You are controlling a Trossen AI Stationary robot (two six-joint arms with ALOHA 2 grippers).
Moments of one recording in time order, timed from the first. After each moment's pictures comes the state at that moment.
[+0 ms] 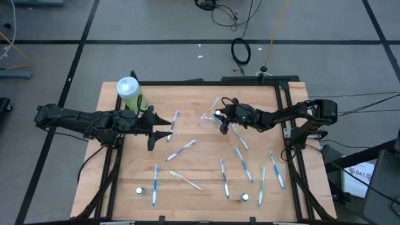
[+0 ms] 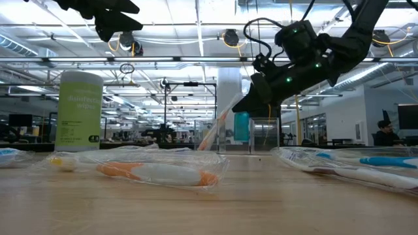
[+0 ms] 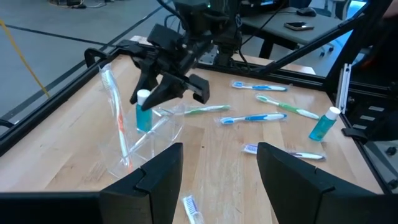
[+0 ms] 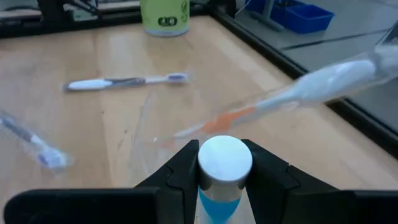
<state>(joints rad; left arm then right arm) -0.11 0.82 0.67 -0.16 -0.18 -0.19 -0.25 1.58 0.55 0.69 0.16 0.04</state>
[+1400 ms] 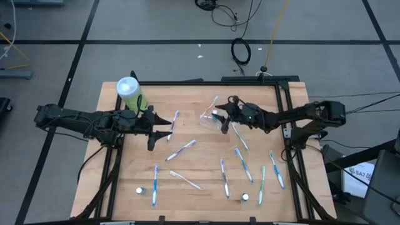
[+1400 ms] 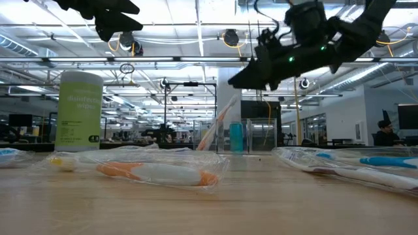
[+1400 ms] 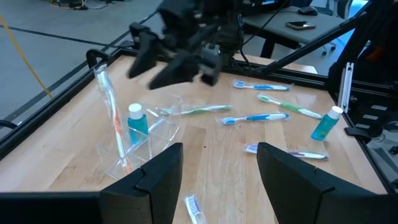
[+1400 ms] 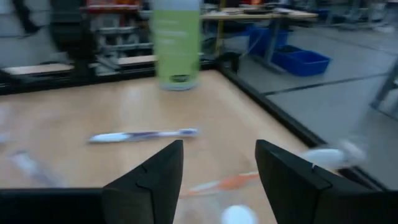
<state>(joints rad) -0.11 0.82 0.67 -0.16 -0.18 -0.19 -0.20 1.47 0.56 0.73 0.15 0.01</state>
